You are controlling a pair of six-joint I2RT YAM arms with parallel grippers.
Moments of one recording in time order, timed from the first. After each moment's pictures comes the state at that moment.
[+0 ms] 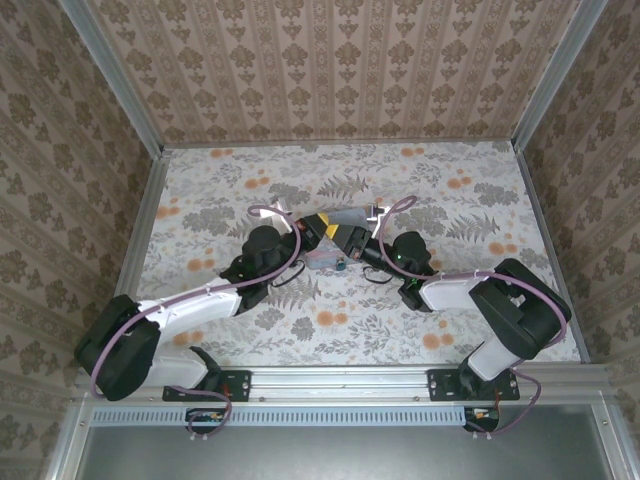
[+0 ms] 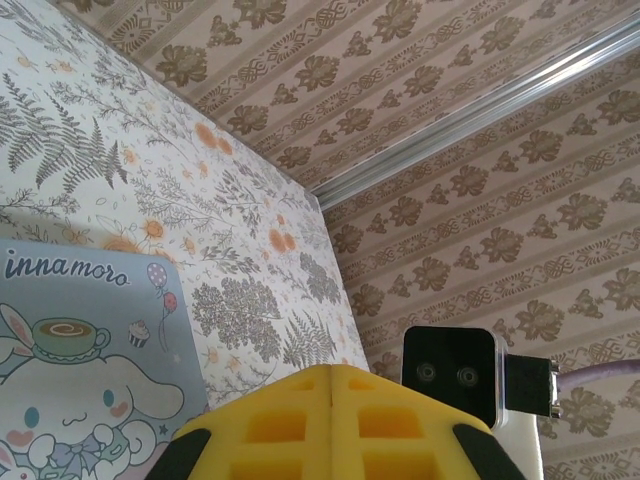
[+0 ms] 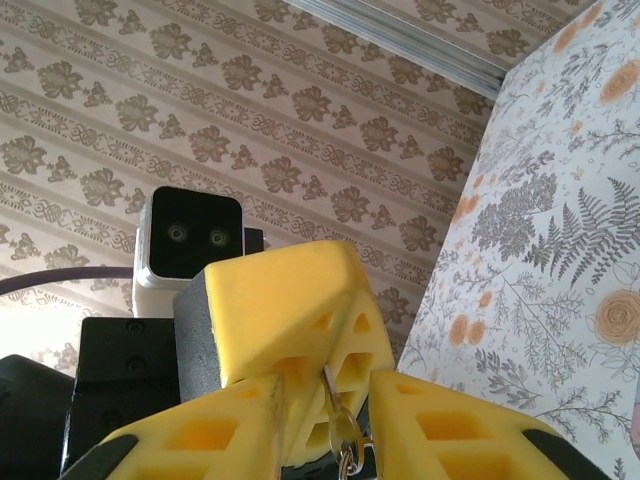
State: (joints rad) left arm -0.80 1.30 0.60 0.62 -0.01 -1.04; right arm 0.63 1.57 0.53 1.17 -0.37 1.19
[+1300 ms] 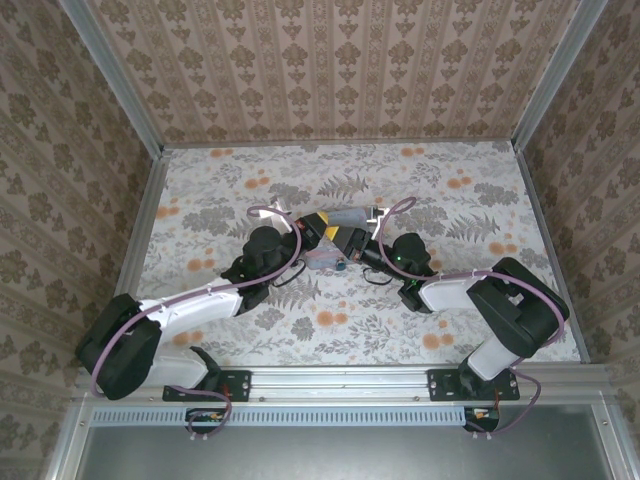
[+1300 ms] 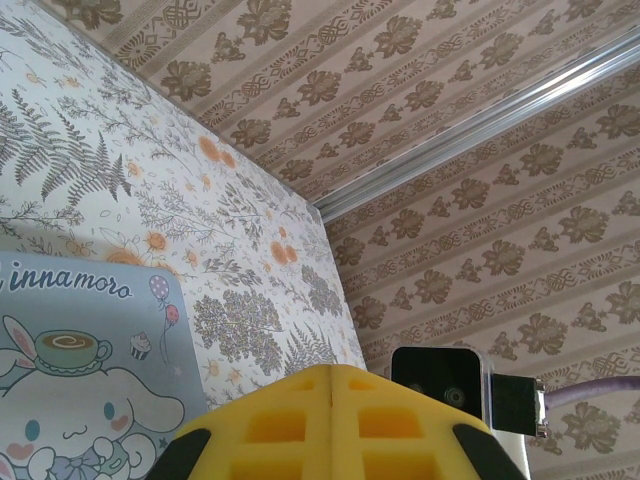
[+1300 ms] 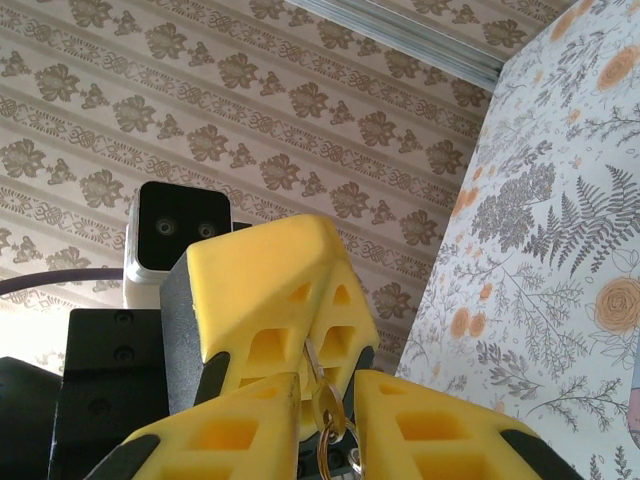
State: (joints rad) left arm -0.81 1.30 0.60 0.64 -0.05 -1.04; right arm 0.63 1.59 0.52 1.19 -0.37 1.21
